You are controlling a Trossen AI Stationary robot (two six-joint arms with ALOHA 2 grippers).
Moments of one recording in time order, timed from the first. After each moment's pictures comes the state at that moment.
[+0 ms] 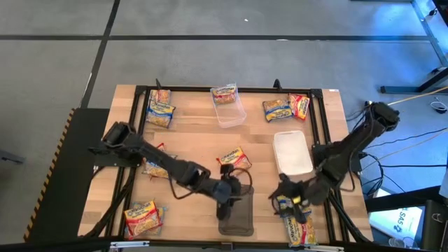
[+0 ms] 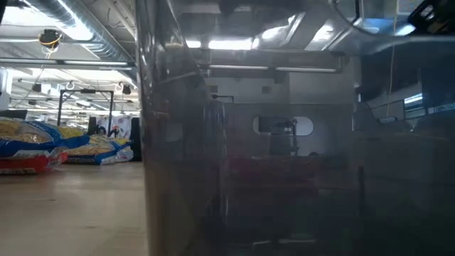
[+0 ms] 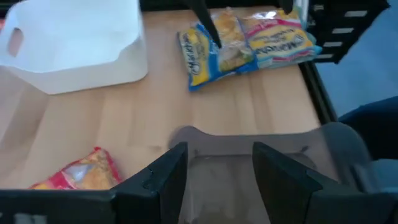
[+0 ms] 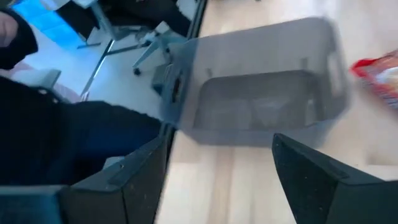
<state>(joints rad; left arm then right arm) -0.43 1.89 1.54 -0.33 -0.31 -0.26 0.81 1.23 0.68 -0.02 0.28 0.66</state>
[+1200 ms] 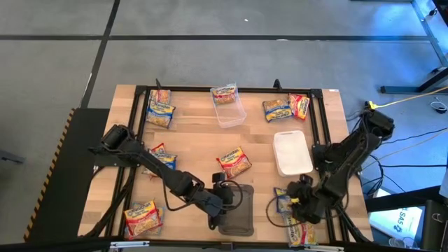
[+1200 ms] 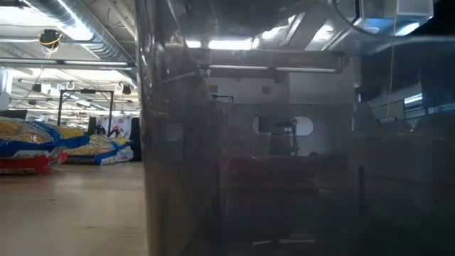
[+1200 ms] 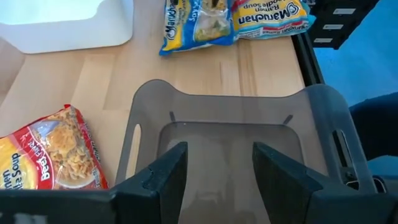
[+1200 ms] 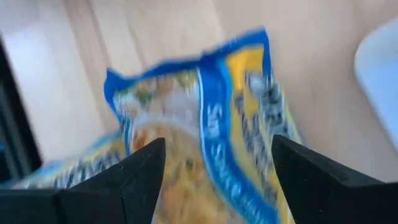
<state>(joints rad) -0.52 1.89 1.43 -0.27 -0.38 -0.38 0.96 1.43 0.78 -0.65 0.25 1.29</state>
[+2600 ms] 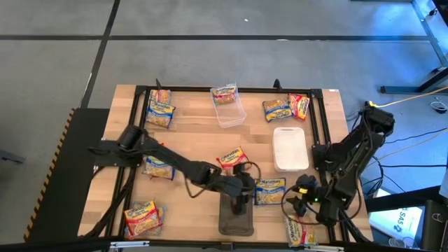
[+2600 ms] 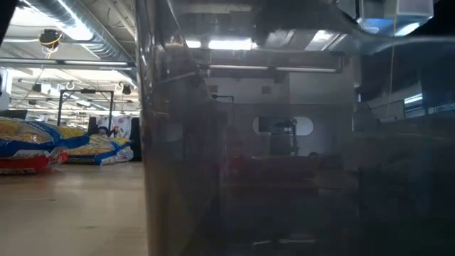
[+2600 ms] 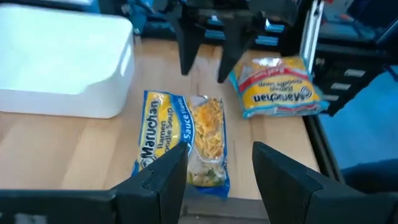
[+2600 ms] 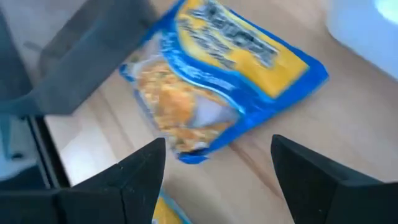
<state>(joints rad) -0.36 2.04 1.57 -0.06 -0.26 -0.32 1.12 1.37 0.67 -0.59 0.59 1.85</state>
